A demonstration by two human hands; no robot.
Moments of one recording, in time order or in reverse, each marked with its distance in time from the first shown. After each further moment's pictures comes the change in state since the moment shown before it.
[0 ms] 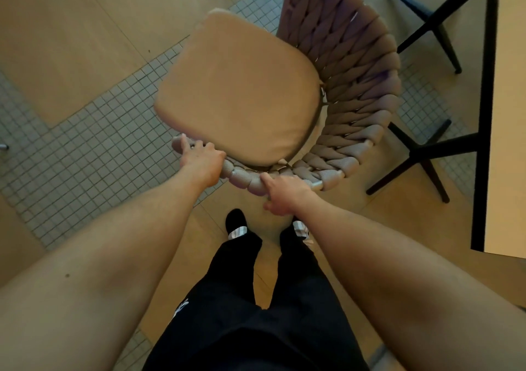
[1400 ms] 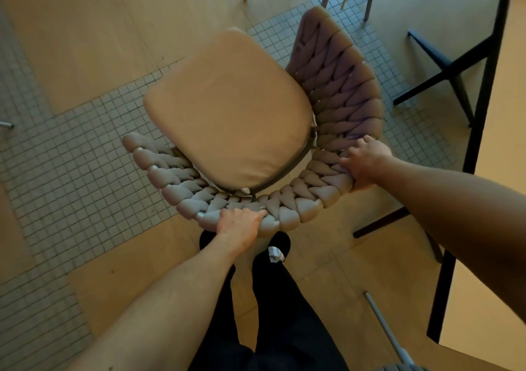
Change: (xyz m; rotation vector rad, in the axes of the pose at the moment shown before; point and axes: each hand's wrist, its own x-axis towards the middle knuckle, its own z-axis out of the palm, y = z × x) left_hand 0.002 0.199 -0.013 -0.282 -0.113 0.071; right_hand 0.008 0.268 -0.124 -0.911 -0.064 0.047
